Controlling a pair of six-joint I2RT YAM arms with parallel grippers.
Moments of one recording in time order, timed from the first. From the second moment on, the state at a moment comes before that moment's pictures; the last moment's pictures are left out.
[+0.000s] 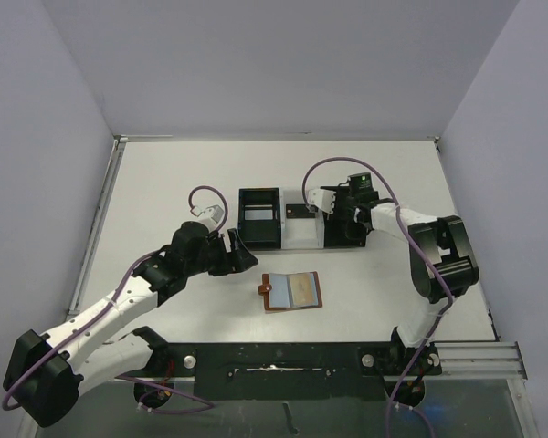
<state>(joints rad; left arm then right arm) -0.64 0.99 0.61 -0.23 0.15 -0.77 0.26 1.78 1.02 -0.07 -0.23 -1.21</state>
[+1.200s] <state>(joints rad) -0.63 1.00 0.61 -0.25 0.17 -0.77 0.25 1.80 1.08 -0.18 -0.25 -1.11</state>
